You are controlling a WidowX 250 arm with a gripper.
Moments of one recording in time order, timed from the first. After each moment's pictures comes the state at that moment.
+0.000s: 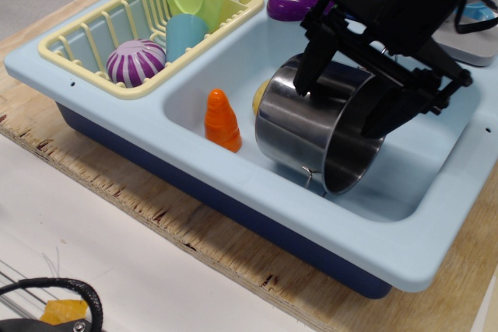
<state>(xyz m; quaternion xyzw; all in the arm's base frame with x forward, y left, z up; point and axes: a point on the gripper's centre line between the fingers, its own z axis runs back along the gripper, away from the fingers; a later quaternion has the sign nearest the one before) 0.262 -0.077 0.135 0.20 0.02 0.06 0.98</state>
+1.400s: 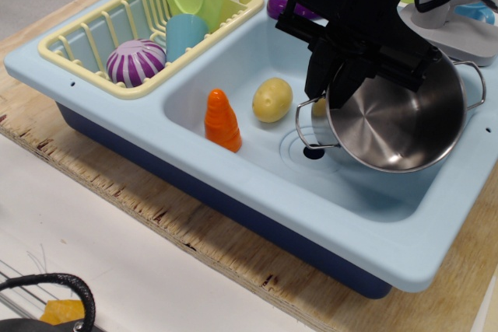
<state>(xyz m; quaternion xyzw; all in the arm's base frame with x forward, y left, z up) 0.273 -0.067 0.138 0.11 -0.03 0.06 0.99</state>
